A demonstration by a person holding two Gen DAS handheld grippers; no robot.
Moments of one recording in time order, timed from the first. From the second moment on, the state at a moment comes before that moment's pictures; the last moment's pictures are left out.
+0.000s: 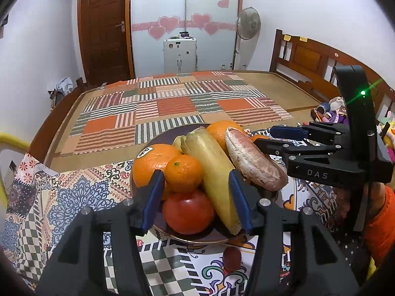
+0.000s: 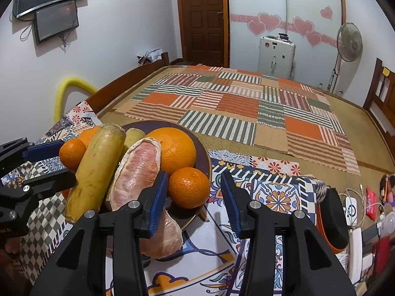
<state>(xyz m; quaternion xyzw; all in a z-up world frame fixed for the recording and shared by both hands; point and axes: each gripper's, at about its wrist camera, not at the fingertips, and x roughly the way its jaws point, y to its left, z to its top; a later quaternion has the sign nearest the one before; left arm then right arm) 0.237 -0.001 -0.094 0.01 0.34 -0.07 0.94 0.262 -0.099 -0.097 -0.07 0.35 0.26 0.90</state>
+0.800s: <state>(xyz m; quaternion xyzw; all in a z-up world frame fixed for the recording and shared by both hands) 0.148 0.015 -0.058 0.00 0.29 -0.05 0.95 0.144 -0.125 -0.054 -0.07 0.27 0.26 0.92</state>
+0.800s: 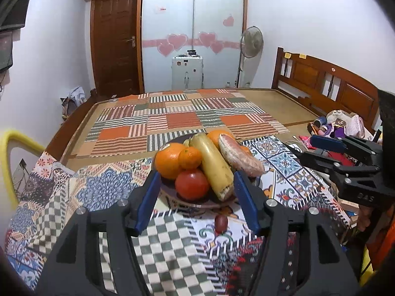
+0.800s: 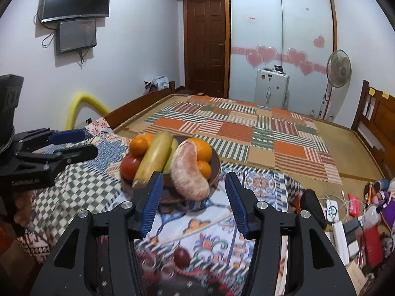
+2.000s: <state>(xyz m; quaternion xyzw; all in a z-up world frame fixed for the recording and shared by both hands) 0.175 -0.012 -0.137 0.01 0.41 -0.11 0.90 0.134 -0.130 -0.137 -0.09 0.36 0.26 0.89</state>
